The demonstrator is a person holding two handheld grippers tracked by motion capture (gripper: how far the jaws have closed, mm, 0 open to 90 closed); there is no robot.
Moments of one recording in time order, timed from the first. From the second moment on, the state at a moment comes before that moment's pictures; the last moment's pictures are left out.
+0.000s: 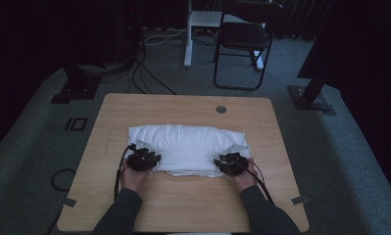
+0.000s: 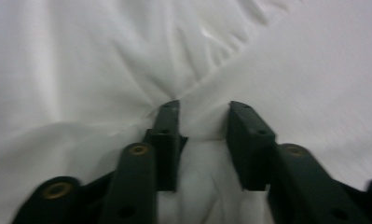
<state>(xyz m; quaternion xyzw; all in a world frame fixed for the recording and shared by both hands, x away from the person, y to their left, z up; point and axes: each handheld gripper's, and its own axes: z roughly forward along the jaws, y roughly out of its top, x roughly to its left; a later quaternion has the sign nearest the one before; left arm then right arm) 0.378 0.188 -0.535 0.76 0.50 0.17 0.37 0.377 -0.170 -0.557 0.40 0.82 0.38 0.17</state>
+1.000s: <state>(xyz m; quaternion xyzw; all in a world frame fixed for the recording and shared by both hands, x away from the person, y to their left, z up) 0.391 0.234 -0.552 0.72 0.59 0.19 0.31 0.376 -0.170 -0.560 0.41 0.80 0.39 0.17</state>
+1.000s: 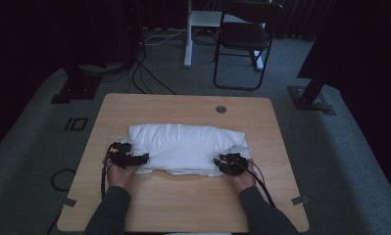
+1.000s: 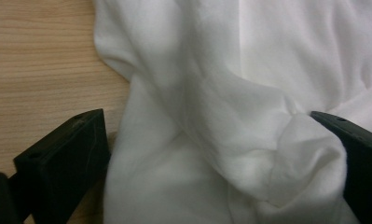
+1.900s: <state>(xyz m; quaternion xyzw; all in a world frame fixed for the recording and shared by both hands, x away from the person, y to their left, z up) 0.384 0.228 -0.548 0.73 0.56 0.16 0.35 0.375 -0.171 -0.562 0.41 0.80 0.40 0.17</state>
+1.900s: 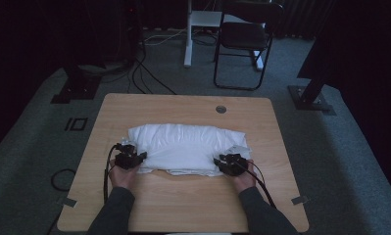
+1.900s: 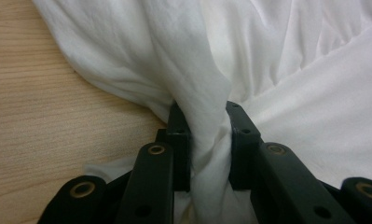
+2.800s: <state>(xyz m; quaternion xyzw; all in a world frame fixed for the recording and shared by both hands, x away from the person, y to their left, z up) 0.373 0.238 -0.502 0.70 0.53 0.19 0.44 0.377 -0.132 -0.518 0.36 0.79 0.46 0.18</state>
